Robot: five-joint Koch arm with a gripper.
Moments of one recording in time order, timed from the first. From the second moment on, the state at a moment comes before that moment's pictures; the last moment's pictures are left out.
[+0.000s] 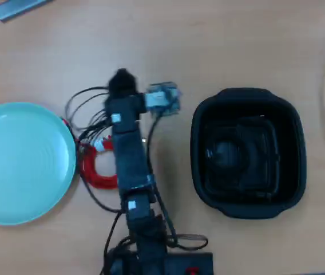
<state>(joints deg) 77.3 80.2 51.6 96.3 -1.8</state>
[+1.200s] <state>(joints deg) 72.5 108.3 105.2 98.3 -8.1</state>
